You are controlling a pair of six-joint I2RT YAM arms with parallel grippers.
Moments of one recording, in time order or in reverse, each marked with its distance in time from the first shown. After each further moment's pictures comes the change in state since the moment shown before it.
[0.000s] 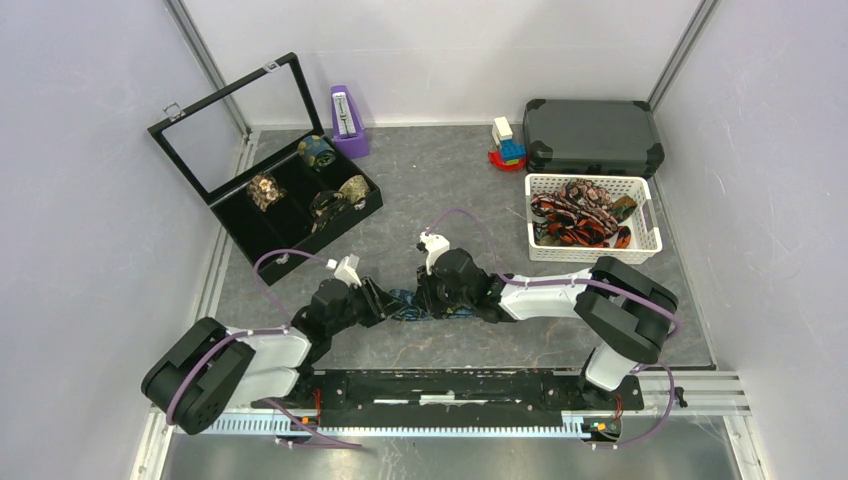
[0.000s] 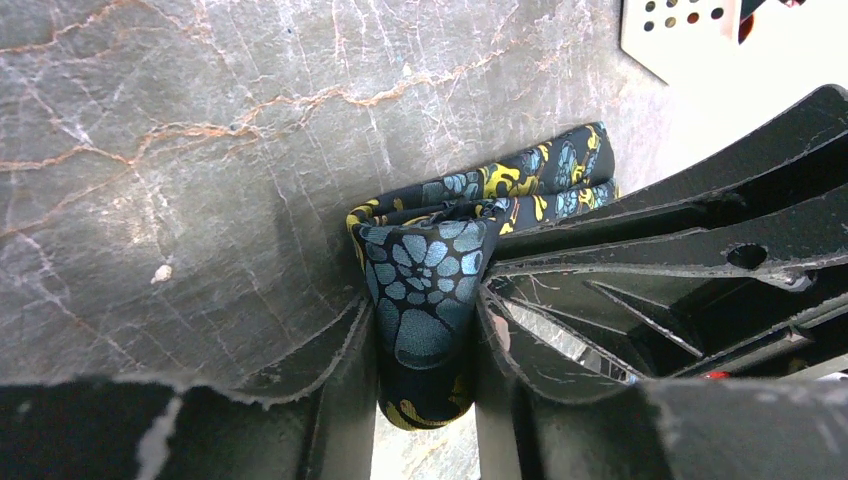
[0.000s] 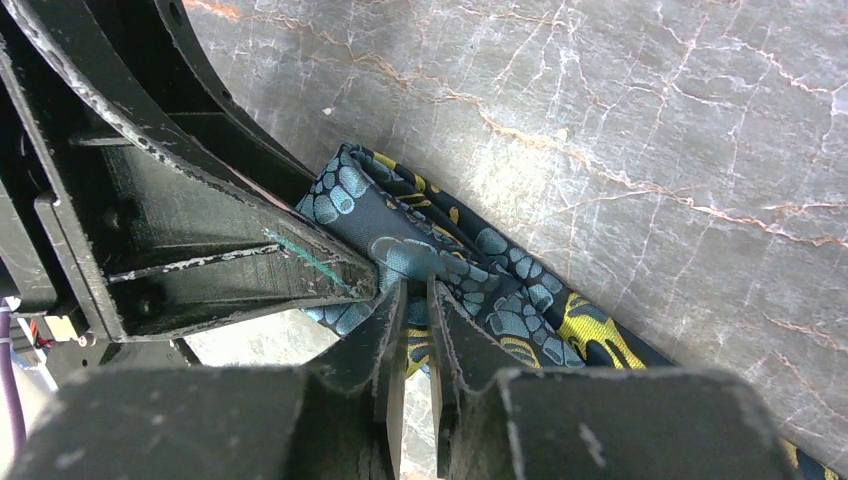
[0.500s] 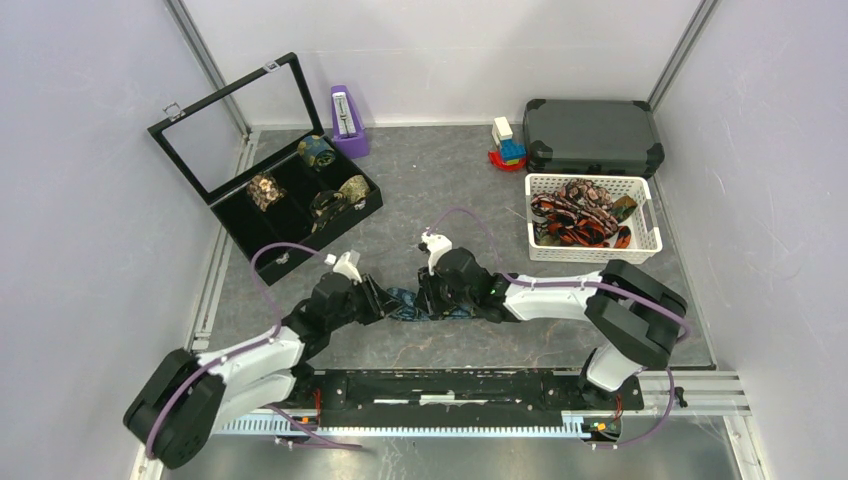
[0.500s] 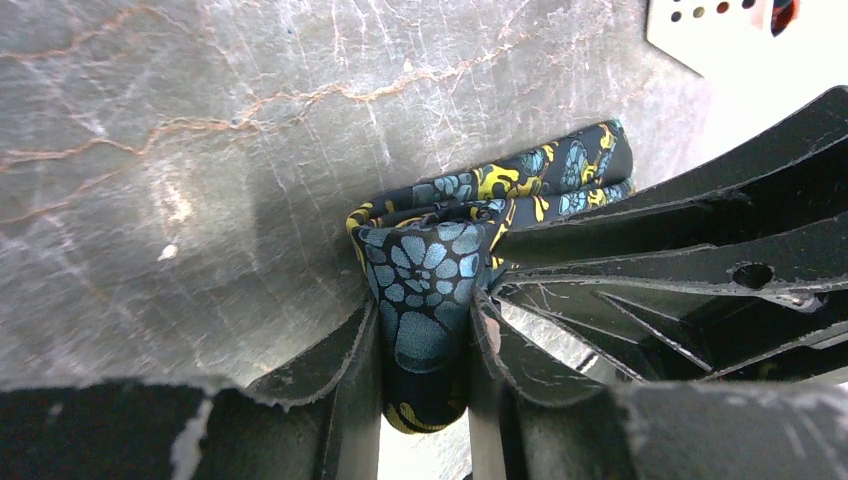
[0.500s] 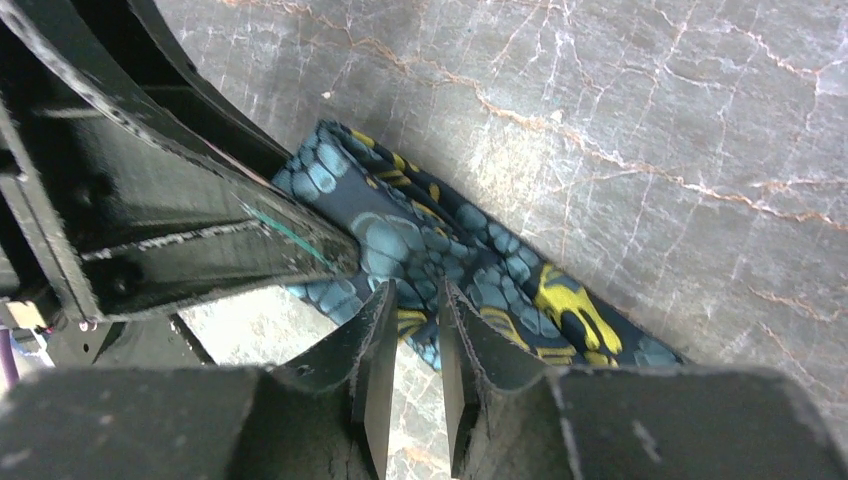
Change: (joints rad) left arm -0.004 -0.137 0.072 -0.270 -0.031 0.036; right arm -0.002 -0.034 0.000 -0.048 0.003 -0.006
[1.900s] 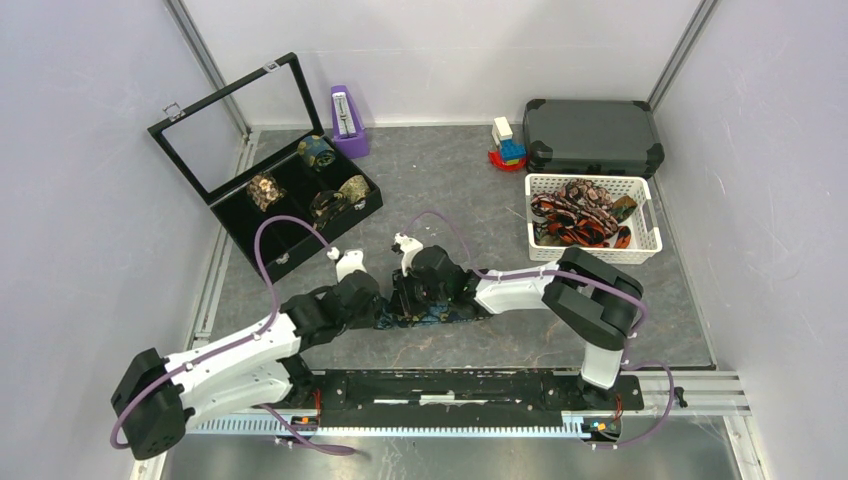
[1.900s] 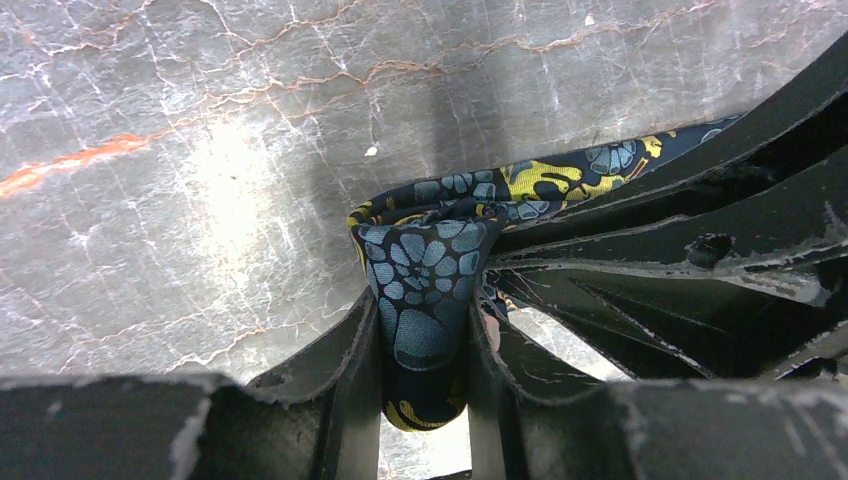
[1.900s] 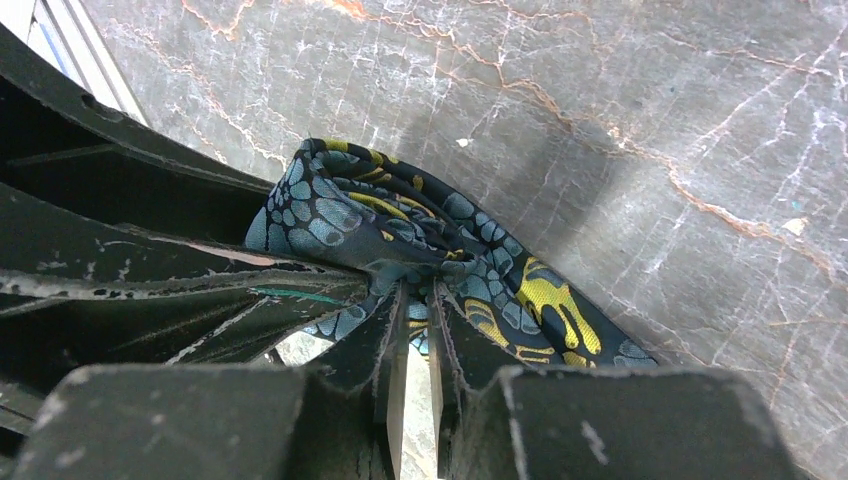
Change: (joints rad) left arm -0.274 -0.135 0.344 -0.879 -0.521 0.109; right arm 0.038 0.195 0.158 0.070 -0.163 0.075
